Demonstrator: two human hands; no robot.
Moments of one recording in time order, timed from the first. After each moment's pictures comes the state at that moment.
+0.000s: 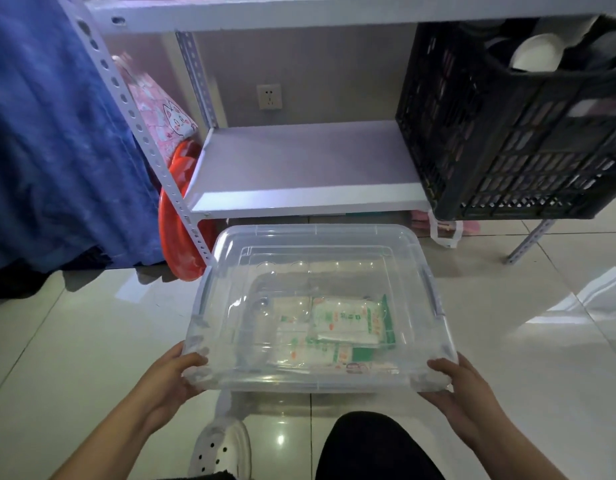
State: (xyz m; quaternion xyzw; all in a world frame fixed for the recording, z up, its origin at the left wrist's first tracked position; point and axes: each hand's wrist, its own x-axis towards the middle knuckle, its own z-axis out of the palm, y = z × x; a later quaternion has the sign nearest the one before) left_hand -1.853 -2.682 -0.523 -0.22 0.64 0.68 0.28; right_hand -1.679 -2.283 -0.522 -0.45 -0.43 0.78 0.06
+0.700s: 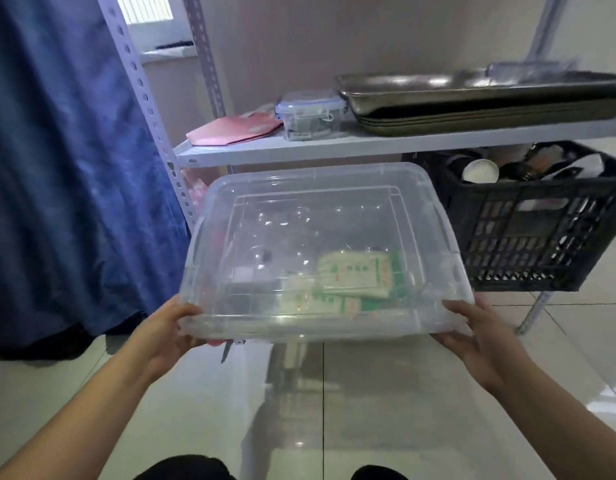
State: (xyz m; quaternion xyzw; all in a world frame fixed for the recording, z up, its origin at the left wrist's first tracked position) left_hand -1.897 -2.662 -0.331 -0.06 0.65 0.74 0.17; right_hand -1.743 -2.244 -0.346 -0.25 -0.47 0.84 0.15
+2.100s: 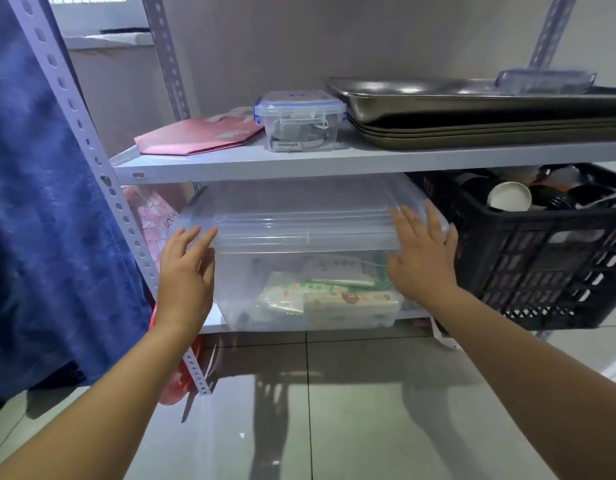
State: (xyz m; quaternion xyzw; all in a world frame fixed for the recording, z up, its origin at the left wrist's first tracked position) left_hand -2.060 -2.553 -0.328 0.18 0.88 0.34 -0.28; right_hand -1.960 -2.222 -0.318 -0.16 -0.96 0.06 0.24
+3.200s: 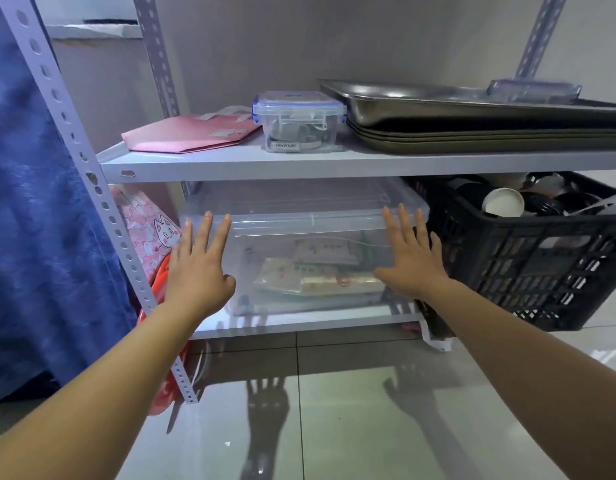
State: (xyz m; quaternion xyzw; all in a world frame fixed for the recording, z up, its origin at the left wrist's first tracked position) left_hand -2.098 -2.537 -0.330 0.19 0.96 0.13 -0.16; right_hand -1.989 -2.194 -0.334 -0.14 -0.98 0.08 0.12
